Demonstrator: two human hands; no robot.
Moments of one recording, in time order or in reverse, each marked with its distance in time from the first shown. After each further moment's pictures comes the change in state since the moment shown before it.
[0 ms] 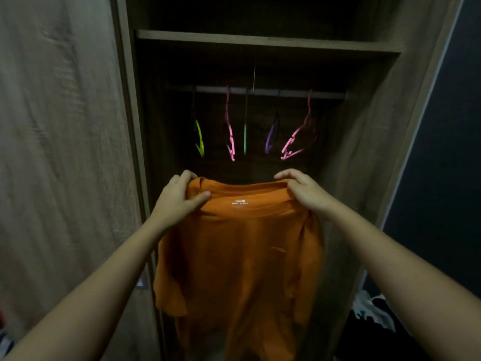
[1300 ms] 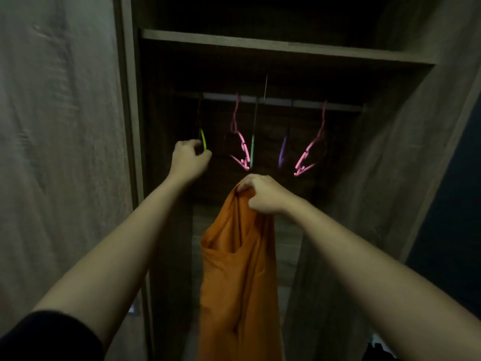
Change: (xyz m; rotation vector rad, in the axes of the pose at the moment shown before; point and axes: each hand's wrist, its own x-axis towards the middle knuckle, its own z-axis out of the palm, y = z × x) left_hand 0.125 0.014 -0.001 -0.131 0.235 -0.124; right_hand 0.071 -0.057 0.060 -0.494 -0.179 -0.153
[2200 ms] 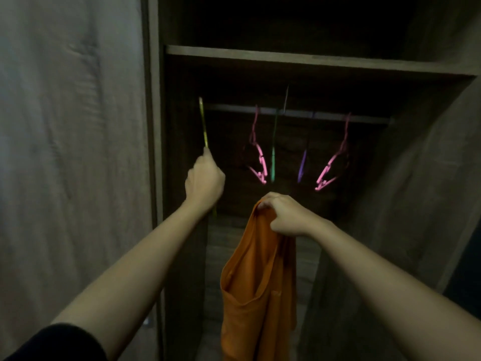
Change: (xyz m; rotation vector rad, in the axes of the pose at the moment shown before) left_hand -0.002 -0.008 0.008 0.230 0.201 0.047; right_hand 0.012 0.015 0.006 -0.088 -0.083 -0.035
